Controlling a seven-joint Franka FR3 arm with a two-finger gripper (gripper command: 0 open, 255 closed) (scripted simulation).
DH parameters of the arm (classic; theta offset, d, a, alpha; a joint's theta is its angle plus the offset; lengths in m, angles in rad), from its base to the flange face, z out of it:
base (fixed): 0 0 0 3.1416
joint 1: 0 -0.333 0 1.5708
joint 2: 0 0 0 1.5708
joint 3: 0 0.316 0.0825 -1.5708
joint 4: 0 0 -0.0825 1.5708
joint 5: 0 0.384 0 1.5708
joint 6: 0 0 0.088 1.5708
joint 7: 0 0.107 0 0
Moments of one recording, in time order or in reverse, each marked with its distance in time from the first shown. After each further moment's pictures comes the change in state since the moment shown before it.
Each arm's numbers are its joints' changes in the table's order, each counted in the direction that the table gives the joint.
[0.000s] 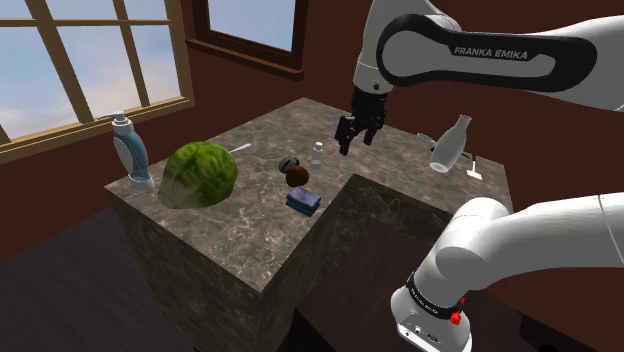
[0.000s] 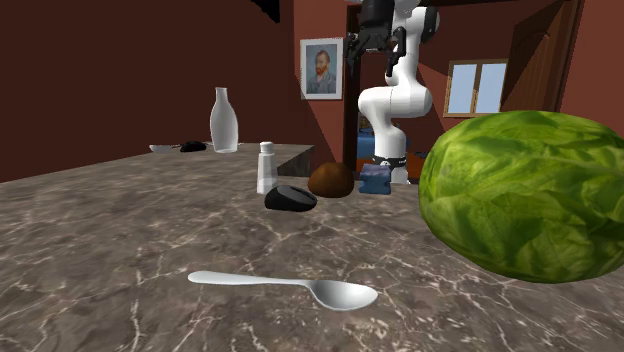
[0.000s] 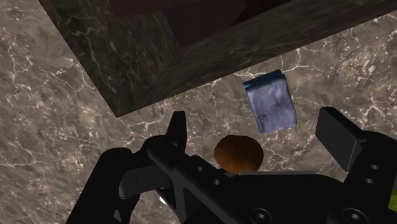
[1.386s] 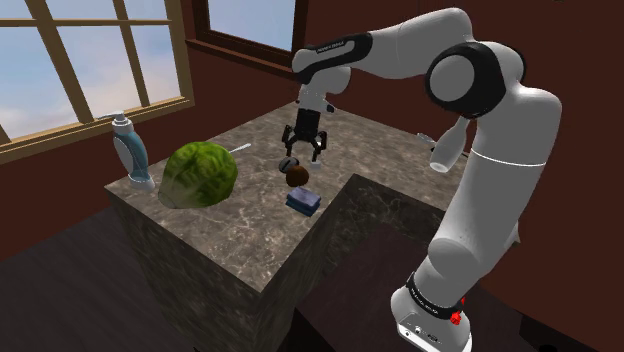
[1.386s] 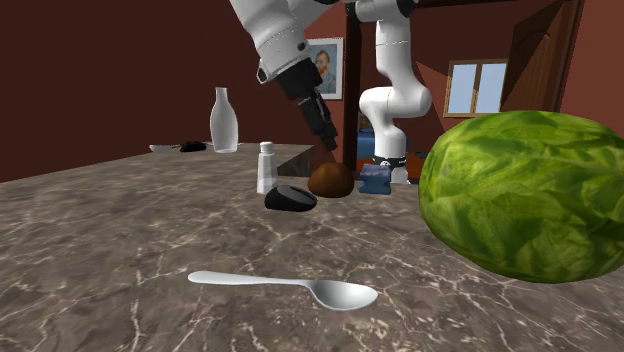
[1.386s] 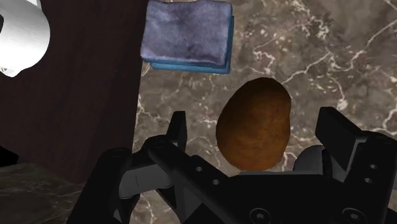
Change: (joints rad) arm 0.180 0.972 -0.048 -0.607 0.381 -0.040 0.775
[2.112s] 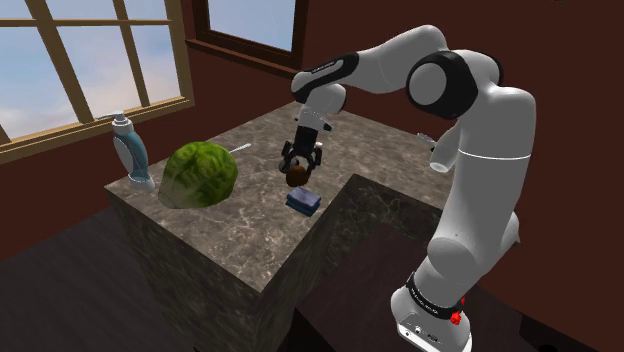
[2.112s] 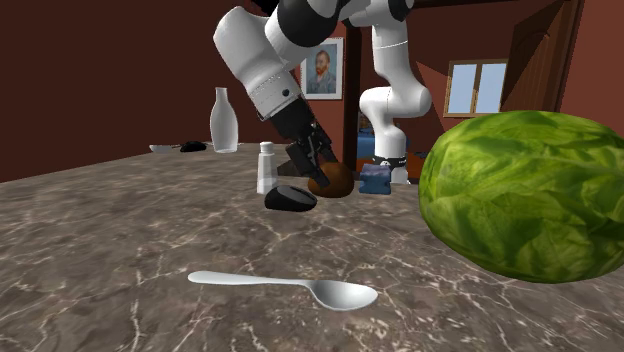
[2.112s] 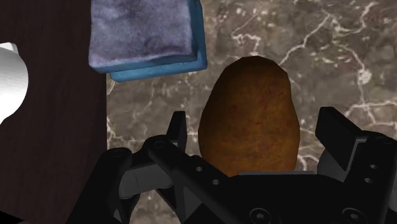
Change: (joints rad) arm 0.016 0.118 -0.016 0.024 0.104 0.089 0.093
